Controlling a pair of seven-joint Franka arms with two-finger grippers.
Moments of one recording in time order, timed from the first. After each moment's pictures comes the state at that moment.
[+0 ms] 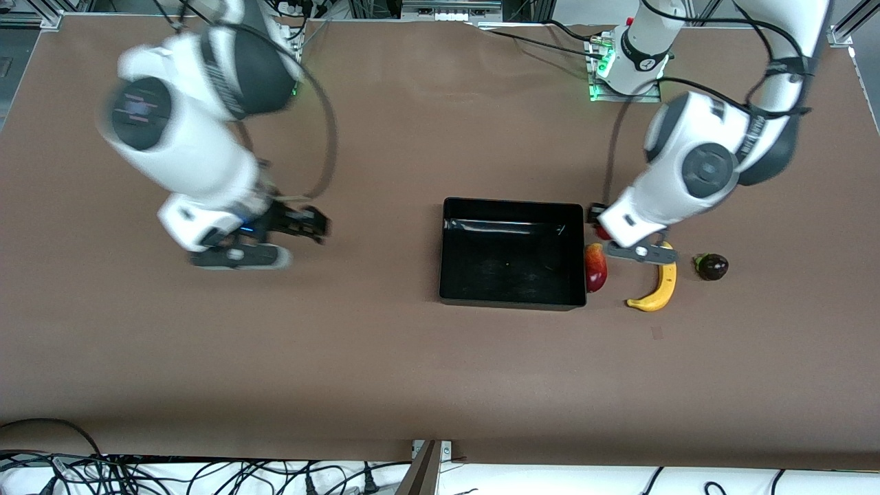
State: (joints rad) left arm -0.06 0.27 -0.32 -1.83 0.02 1.95 -0.31; right arm 0.72 0.41 -0.48 -1.27 0.25 1.66 0.22
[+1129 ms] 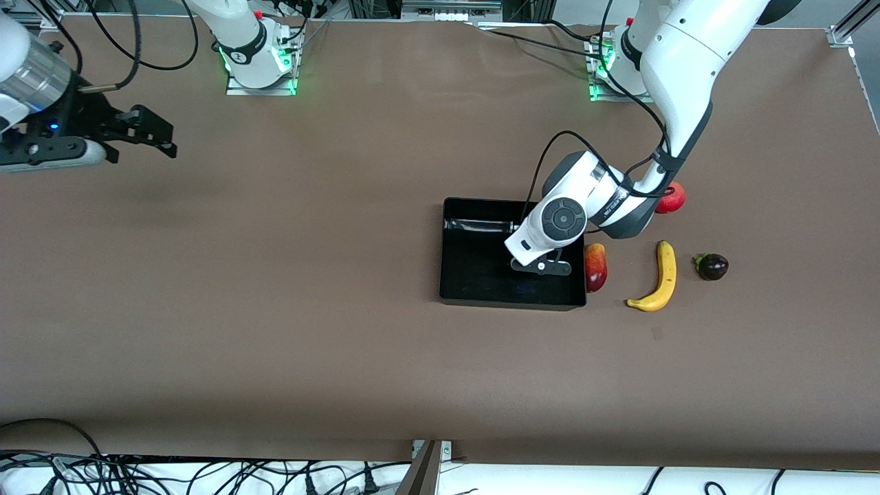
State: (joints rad) left arm -0.13 0.65 -0.42 -1.74 0.17 2.07 -0.54; right arm 0.34 -0.04 -0.24 -1.65 0.05 1.60 0.02
